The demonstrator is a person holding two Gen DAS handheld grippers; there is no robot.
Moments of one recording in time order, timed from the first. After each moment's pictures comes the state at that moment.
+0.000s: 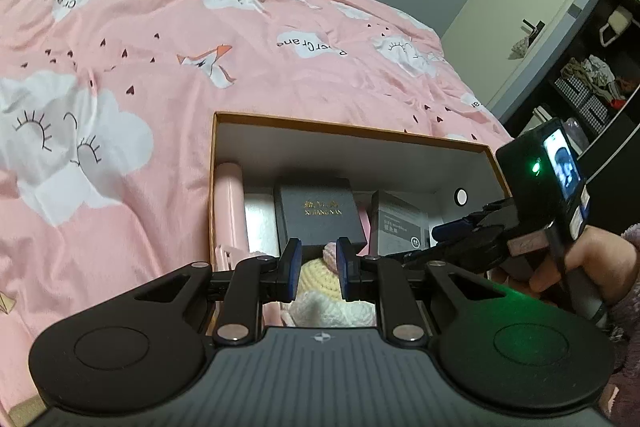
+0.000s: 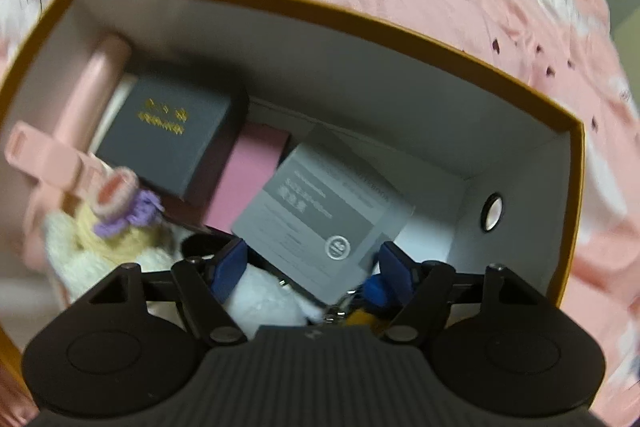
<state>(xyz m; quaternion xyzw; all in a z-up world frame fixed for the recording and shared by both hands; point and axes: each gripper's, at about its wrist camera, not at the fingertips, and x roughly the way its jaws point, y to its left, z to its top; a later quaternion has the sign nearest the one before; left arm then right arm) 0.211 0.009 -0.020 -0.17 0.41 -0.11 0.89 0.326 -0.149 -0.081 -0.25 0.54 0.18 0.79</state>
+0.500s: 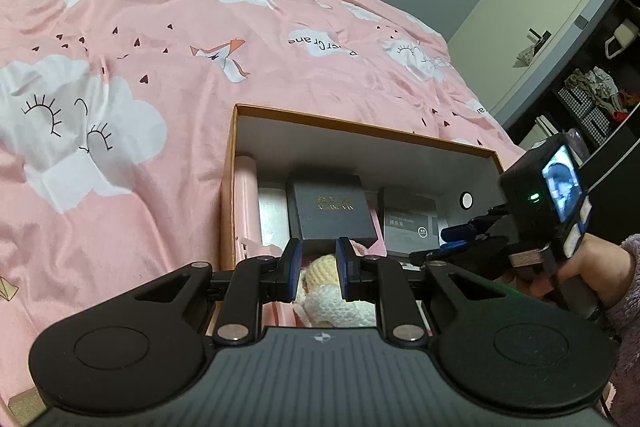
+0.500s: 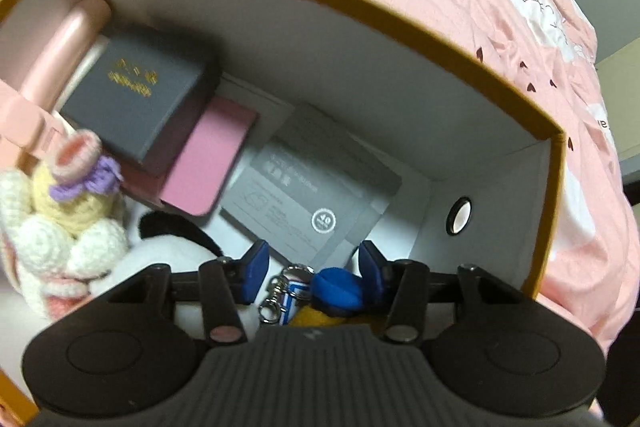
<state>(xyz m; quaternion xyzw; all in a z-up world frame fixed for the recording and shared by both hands) 0.210 0.021 -0.024 -0.19 0.41 -0.11 0.89 0.323 -0.162 -0.081 -0.29 0.52 0.17 0.79</state>
